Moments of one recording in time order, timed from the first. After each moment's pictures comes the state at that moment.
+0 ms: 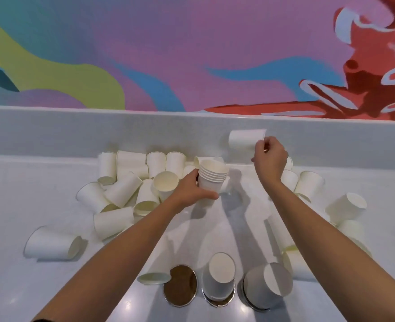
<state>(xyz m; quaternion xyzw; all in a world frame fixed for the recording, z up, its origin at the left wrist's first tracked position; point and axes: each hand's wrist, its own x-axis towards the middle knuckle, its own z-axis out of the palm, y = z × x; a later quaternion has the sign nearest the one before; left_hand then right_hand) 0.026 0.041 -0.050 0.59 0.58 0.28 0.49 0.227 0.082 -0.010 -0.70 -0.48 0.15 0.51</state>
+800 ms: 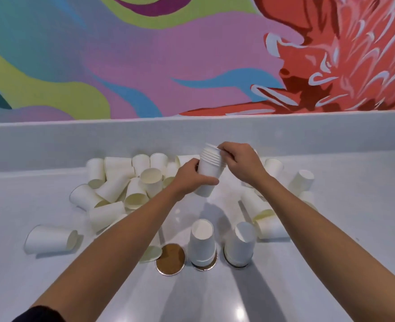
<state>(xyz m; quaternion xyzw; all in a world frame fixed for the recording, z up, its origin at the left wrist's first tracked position) 0.069 -0.026 0.013 0.65 0.55 0.28 0.45 0.240 -0.032 0.043 -0.55 -0.77 0.03 0.33</state>
